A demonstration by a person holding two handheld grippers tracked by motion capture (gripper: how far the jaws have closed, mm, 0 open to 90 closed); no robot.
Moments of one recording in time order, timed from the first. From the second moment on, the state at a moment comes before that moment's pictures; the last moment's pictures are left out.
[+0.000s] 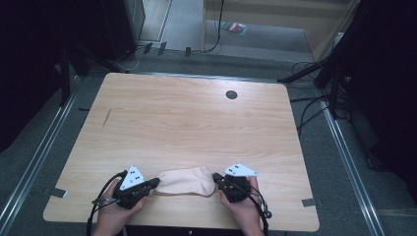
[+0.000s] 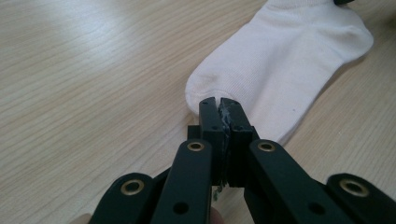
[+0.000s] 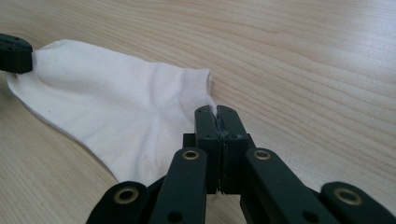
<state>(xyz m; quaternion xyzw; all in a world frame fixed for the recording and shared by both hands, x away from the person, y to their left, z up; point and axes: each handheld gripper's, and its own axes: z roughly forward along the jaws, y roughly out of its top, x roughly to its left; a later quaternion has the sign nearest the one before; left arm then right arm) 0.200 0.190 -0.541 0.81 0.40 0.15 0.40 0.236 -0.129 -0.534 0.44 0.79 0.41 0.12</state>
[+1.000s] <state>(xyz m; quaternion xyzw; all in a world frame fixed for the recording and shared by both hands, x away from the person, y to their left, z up) 0.209 0.191 -0.551 0.80 0.41 0.17 0.40 0.240 -0.123 -0.544 0.45 0.79 0.40 0.12</state>
